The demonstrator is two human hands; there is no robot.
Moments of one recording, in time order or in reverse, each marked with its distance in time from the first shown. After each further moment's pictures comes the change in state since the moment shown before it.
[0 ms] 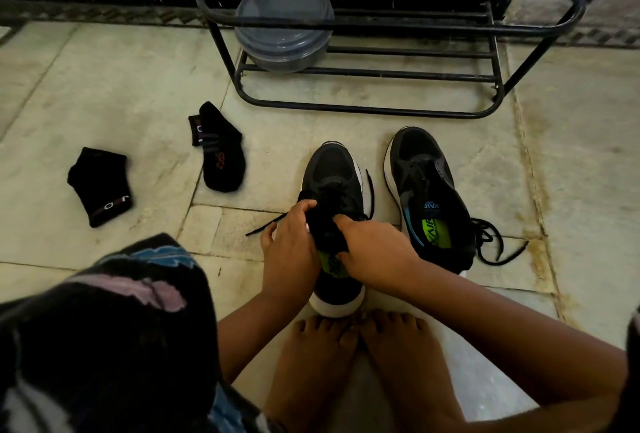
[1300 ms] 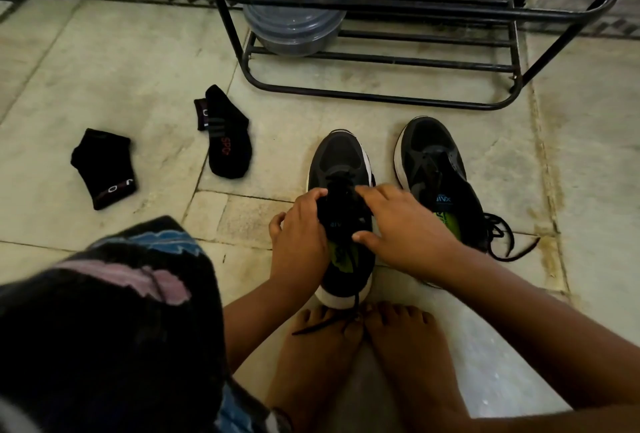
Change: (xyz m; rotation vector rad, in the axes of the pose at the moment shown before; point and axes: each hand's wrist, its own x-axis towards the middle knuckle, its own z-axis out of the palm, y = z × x) left_hand 0.000 0.004 0.000 -0.002 -0.008 0.015; right_hand -0.013 0.009 -0.024 0.030 0.024 0.042
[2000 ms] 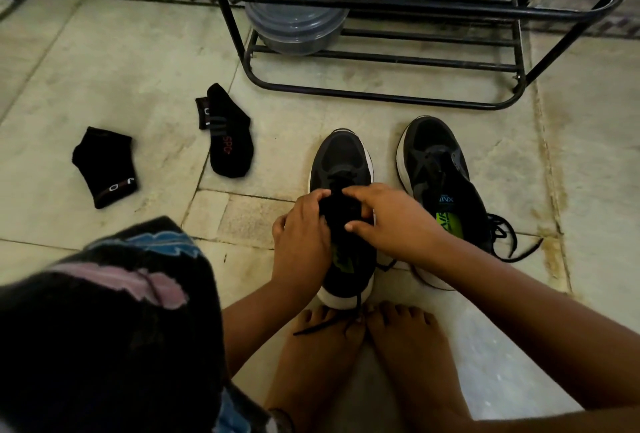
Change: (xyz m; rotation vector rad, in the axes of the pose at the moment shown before) left_hand 0.002 -0.007 0.006 -0.016 0.001 -0.024; right_hand 0.020 0.003 0.006 0.173 0.080 -0.116
